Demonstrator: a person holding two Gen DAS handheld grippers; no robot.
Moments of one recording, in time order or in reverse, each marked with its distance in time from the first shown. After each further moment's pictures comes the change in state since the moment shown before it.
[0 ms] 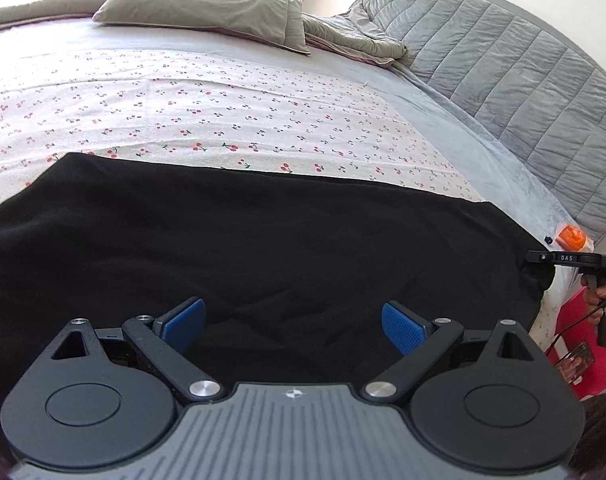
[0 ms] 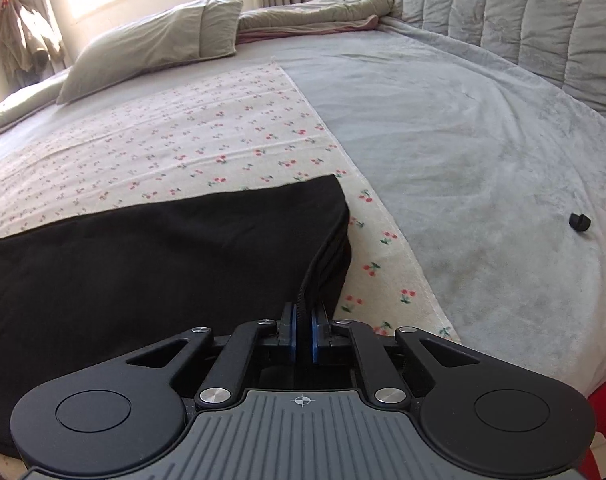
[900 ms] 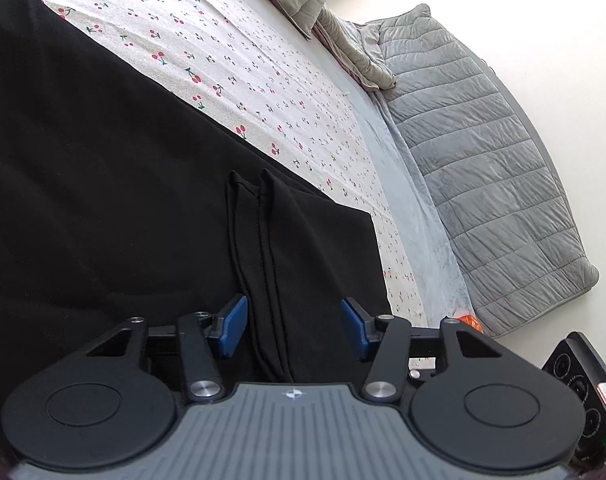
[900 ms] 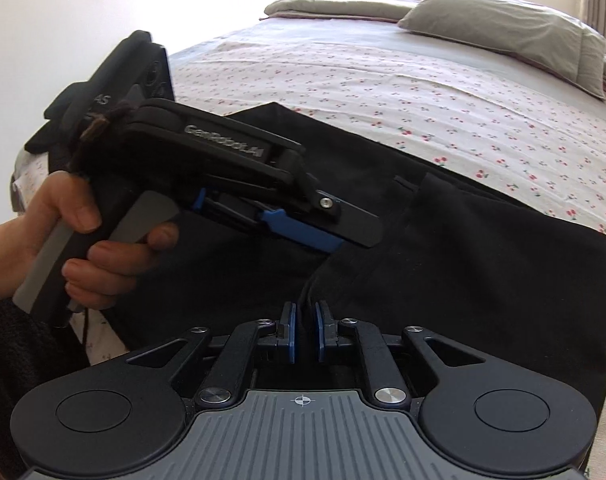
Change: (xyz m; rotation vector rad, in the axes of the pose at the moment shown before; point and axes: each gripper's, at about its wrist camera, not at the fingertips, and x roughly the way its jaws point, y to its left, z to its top) left arm 0.060 0.017 0.003 -0.411 0.038 -0.333; right arm -0.018 0.284 -0.049 -0.597 0.131 0.627
